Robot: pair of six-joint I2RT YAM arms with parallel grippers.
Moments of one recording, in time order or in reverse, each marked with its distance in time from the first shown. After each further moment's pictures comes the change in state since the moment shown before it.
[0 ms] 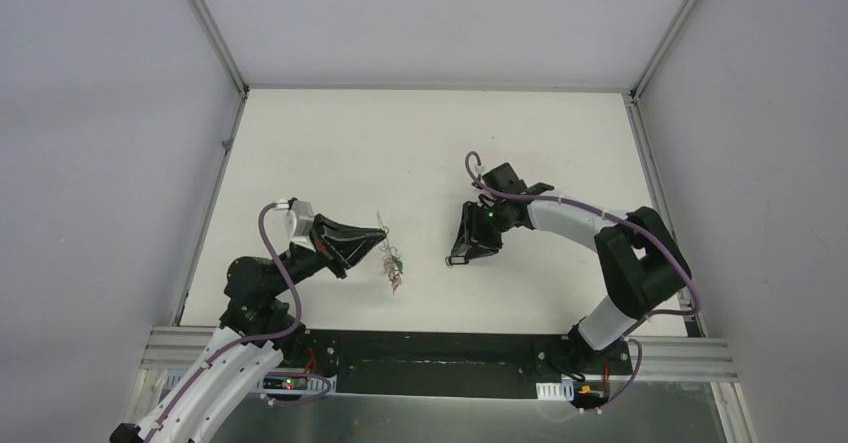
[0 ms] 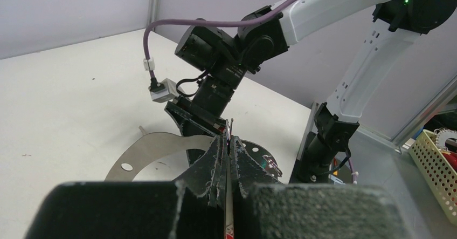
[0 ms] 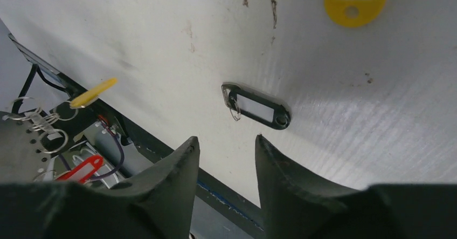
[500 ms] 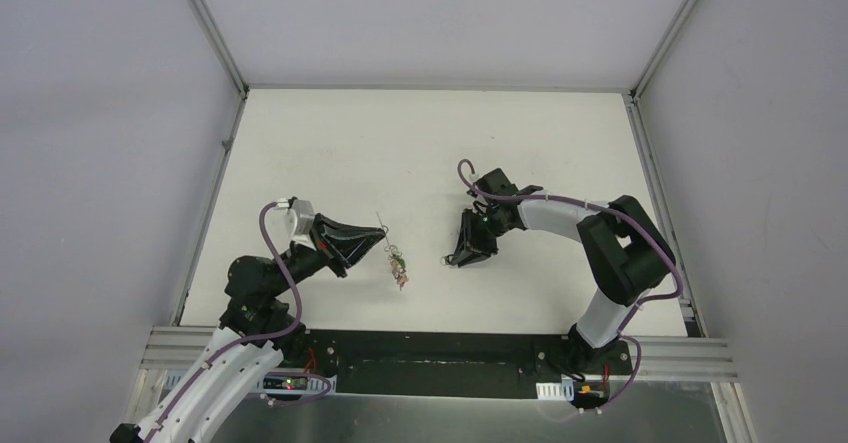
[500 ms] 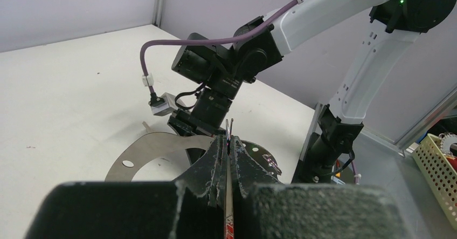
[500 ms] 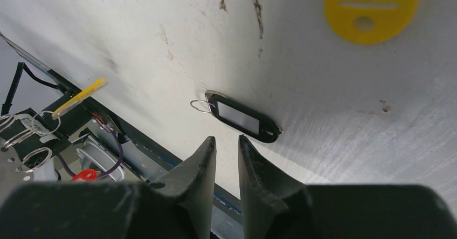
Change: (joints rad) left arm 0.000 -0.002 0.000 -0.020 -0.022 0.001; right arm 0.021 0.117 0.000 0.029 -0.041 0.021
